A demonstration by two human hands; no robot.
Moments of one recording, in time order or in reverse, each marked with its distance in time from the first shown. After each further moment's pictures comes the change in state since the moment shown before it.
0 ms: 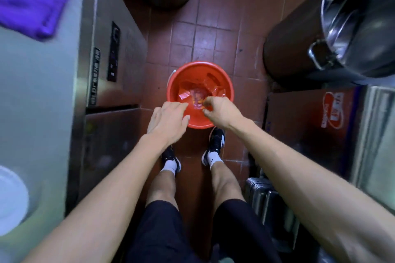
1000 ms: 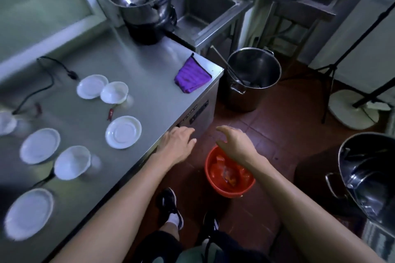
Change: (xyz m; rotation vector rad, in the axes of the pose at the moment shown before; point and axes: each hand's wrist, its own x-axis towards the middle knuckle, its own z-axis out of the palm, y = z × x) left_hand -0.223 0.043 -0.121 -0.119 0.473 -0.420; right_hand -0.188 -0.124 -0.114 -0.287 0.274 -0.730
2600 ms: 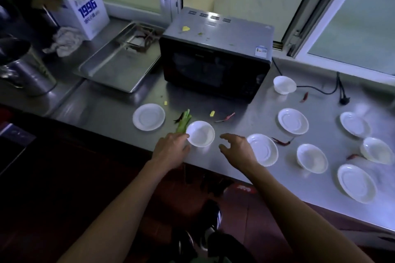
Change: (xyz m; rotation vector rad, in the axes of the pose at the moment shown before) left_hand -0.590 -0.390 0.055 -0.356 0.497 -1.064; right_hand -0.168 -0.565 0.326 -0.082 -0.500 -0.852
